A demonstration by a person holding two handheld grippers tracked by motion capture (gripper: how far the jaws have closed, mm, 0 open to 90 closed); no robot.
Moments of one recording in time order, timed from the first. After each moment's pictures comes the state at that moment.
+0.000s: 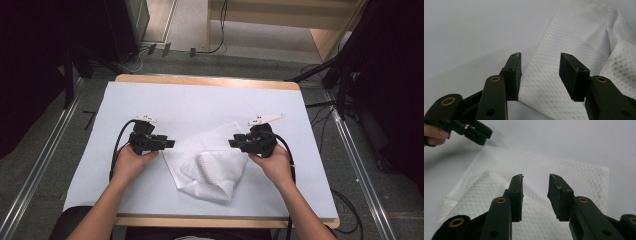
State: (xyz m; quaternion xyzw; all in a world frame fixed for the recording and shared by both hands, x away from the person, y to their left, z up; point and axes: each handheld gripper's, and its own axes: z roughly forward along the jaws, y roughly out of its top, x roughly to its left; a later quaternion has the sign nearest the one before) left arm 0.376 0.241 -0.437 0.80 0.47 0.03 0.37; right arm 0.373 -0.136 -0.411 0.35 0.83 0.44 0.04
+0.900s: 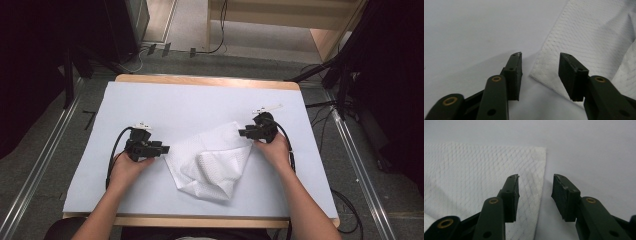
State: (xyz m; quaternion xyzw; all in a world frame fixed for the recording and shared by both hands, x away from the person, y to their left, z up) left arm 0.364 0.248 -0.454 0.80 0.48 0.05 0.35; right arm 0.448 -0.159 -0.466 0.44 0.82 0.36 0.06
